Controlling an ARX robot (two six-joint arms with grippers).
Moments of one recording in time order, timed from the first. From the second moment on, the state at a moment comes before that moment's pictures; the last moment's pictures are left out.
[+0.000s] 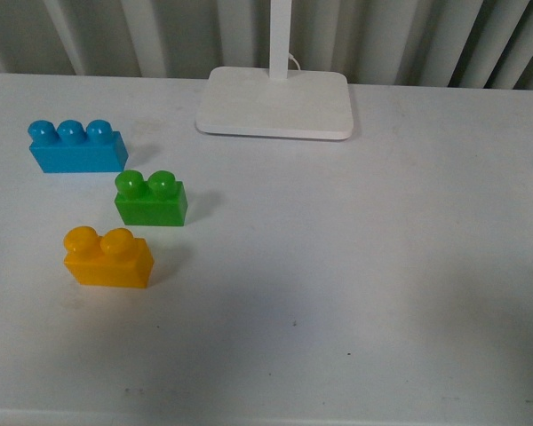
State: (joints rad) left arm 0.00 0.00 0.01 0.00 0.00 0.00; right arm 0.00 0.00 0.01 0.00 0.00 0.00
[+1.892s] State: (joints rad) left arm 0.00 0.00 0.01 0.00 0.00 0.00; right arm -0.32 1.93 0.75 0.38 -0.05 -0.04
